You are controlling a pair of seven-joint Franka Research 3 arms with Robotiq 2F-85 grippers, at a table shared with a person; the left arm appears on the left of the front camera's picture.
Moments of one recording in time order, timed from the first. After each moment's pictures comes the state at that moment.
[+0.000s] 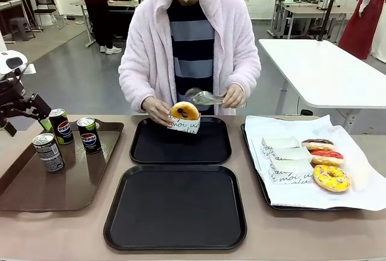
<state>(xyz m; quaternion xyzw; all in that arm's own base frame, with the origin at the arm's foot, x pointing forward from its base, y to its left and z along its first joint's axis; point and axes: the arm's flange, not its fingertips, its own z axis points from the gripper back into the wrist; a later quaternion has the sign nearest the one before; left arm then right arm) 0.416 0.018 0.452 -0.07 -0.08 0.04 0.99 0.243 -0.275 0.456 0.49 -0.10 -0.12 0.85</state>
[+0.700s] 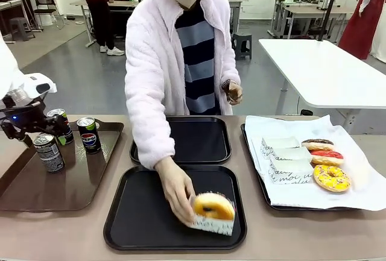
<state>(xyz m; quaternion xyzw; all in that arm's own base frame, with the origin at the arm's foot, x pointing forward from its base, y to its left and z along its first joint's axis) 0.441 -0.012 0.388 -0.01 -0.10 0.03 0.99 0.243 -0.275 0.456 0.49 -0.10 -0.12 0.85</state>
